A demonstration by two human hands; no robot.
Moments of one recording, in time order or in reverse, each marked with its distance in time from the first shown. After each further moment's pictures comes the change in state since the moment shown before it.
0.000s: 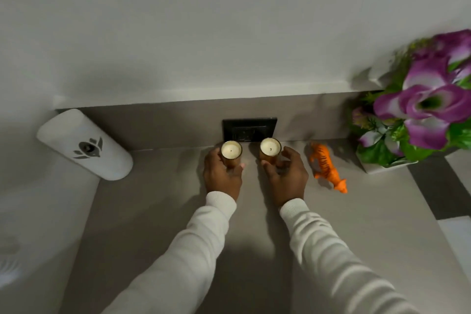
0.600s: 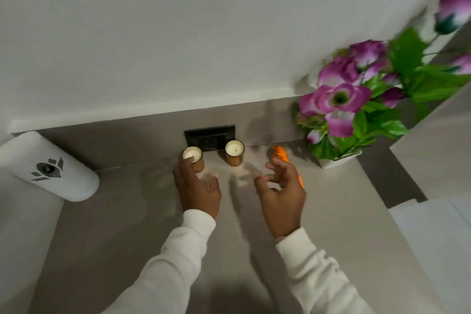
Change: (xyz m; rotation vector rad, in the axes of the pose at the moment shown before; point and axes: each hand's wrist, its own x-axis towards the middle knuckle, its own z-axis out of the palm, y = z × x) left_hand -0.038 0.032 0.000 0.080 0.015 0.188; right_hand -0.043 -0.022 -0.080 0.304 0.213 -0.101
